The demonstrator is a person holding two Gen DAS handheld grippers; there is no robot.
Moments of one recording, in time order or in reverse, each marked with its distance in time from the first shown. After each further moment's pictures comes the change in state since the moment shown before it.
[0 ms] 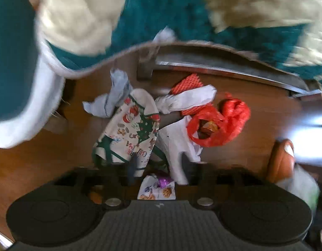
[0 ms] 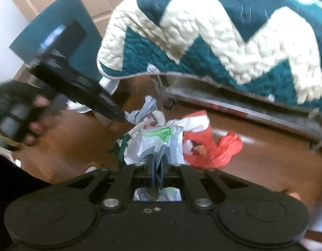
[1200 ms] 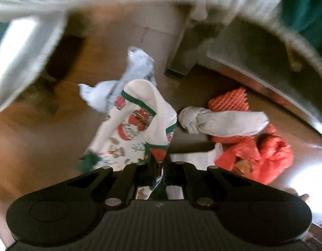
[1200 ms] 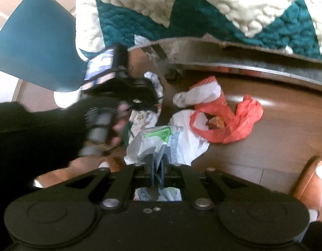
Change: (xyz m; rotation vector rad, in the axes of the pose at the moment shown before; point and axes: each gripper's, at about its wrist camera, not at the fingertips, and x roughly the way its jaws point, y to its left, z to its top) left arm 0.083 0.019 0.002 -0.289 -0.025 0.082; right arm 0.045 -0.012 0.001 0.134 0.089 0.059
